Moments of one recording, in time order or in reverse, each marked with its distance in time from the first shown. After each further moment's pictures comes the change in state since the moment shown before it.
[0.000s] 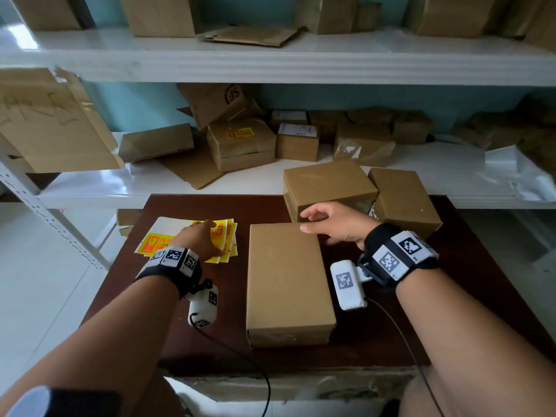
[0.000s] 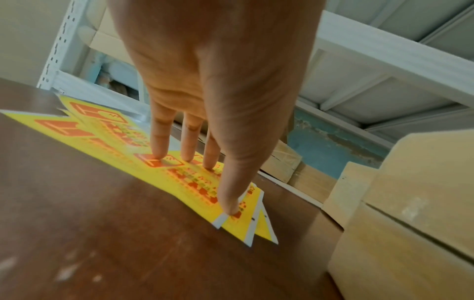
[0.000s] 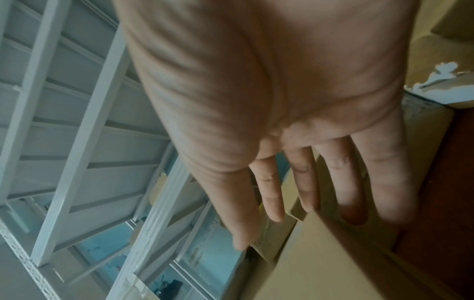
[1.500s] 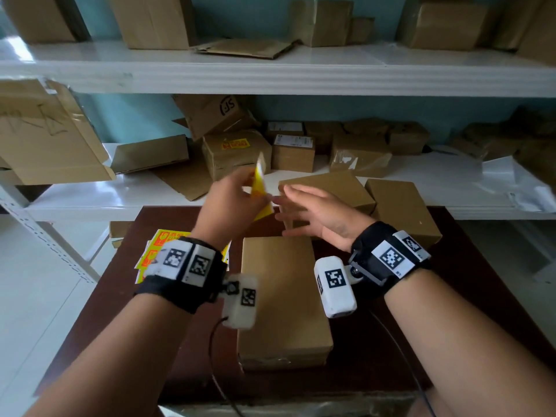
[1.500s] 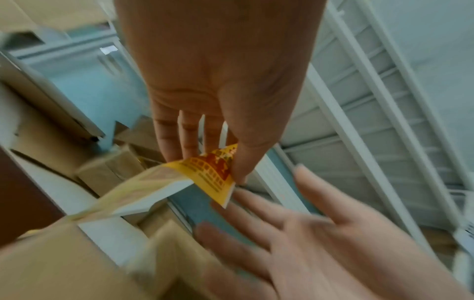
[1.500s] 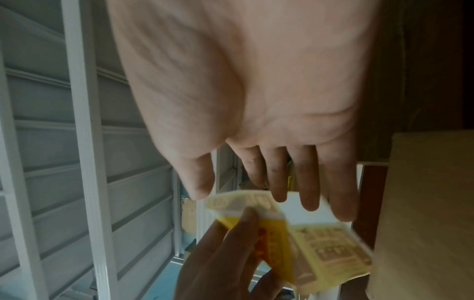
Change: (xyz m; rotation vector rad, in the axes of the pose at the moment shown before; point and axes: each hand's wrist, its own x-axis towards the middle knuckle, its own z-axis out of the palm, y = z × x) left_hand -0.072 0.124 -0.096 -0.635 0.431 0.406; right_hand 0.006 -0.037 -0.001 0.692 -0.108 -0.163
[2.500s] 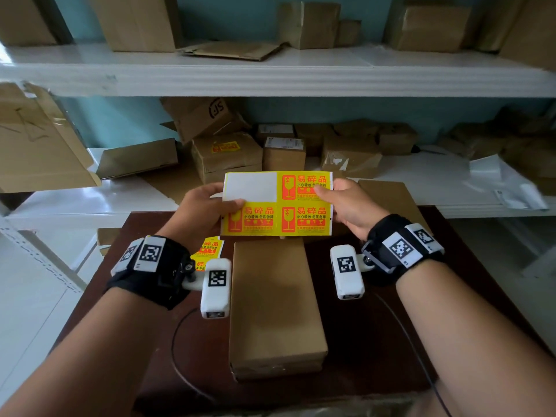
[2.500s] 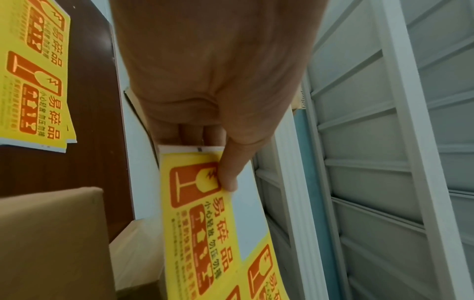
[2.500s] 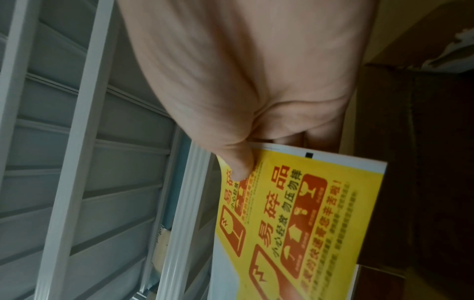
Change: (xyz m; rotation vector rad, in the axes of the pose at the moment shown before) left_hand 0.014 -0.039 -0.009 -0.714 -0.226 -0.482; right_hand 0.000 -0.006 -0.049 -0.275 0.336 -0.033
